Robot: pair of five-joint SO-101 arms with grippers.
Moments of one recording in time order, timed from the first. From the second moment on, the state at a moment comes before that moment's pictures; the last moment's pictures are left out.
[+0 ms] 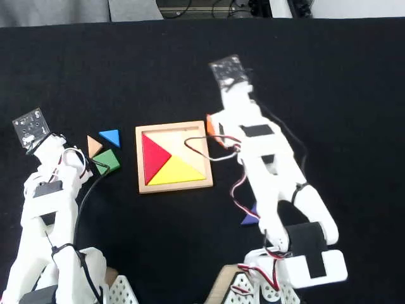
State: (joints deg) left arm -22.4 -33.3 70.4 19.1 10.4; right arm -9.0 -5.8 38.5 24.9 11.0
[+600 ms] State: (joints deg) left arm -22.4 -33.3 70.4 19.1 10.4; right arm -8.4 8.1 22.3 43.5 37.1
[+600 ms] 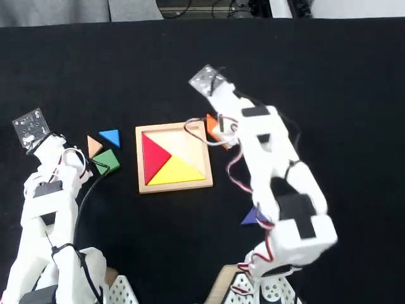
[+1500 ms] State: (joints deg) left arm -22.4 -33.3 70.4 19.1 10.4; right arm -13.1 31.0 -3.6 60.5 49.5
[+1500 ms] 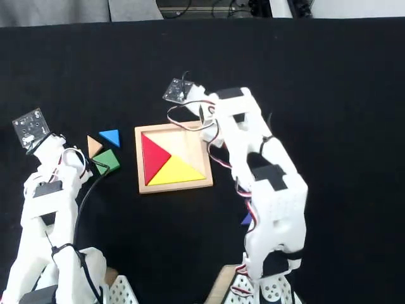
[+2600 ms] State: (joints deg) left arm -22.4 -33.3 70.4 19.1 10.4; right arm -1.0 21.1 6.2 68.7 6.5
